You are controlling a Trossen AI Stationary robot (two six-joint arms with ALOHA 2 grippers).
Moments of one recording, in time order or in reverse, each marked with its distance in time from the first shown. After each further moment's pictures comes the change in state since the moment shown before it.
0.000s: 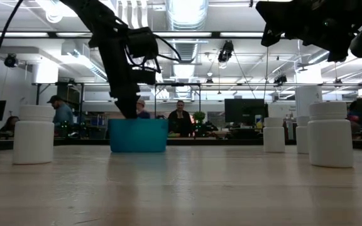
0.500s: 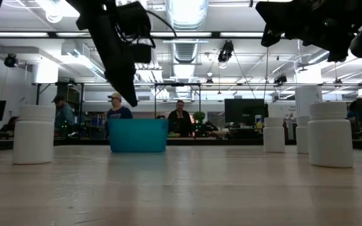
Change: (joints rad) left arm -0.079 -0.141 0.000 -0.050 0.091 -0.058; right arm 0.001 0.000 0.000 -0.004 0.000 -0.001
